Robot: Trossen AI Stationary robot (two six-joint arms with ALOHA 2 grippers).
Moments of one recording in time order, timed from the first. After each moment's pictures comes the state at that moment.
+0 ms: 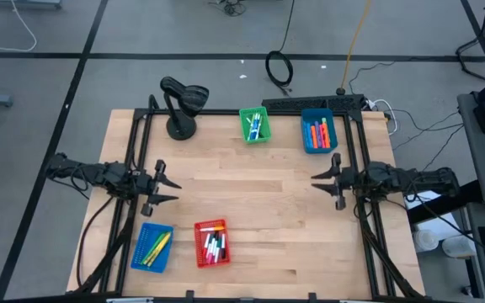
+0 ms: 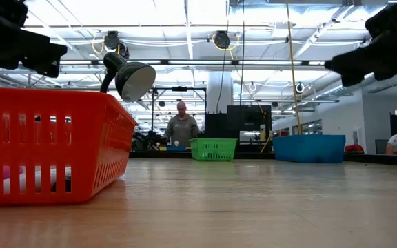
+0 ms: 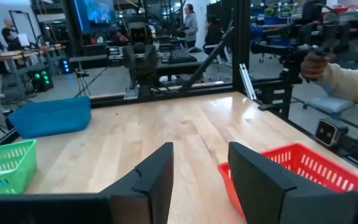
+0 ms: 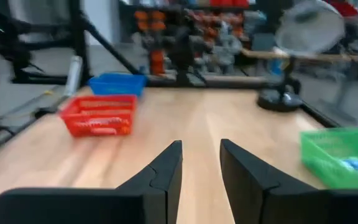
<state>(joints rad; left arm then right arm) -0.25 0.00 0.05 -0.07 -0.06 0.07 0.06 0.00 0.06 -0.11 0.05 -0.01</state>
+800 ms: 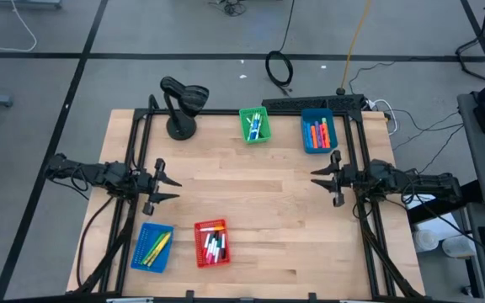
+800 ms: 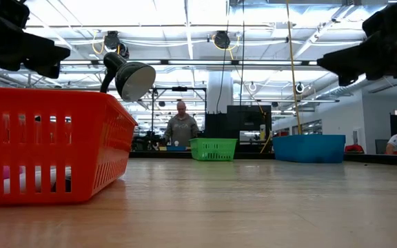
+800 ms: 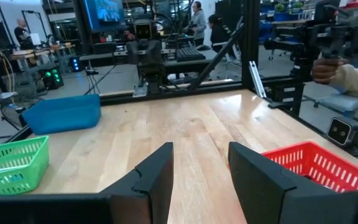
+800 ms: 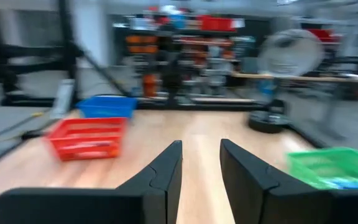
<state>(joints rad) -0.25 0.01 0.05 -0.08 -0.09 0.07 -0.03 0.01 0.02 0.04 0.01 -0.02</state>
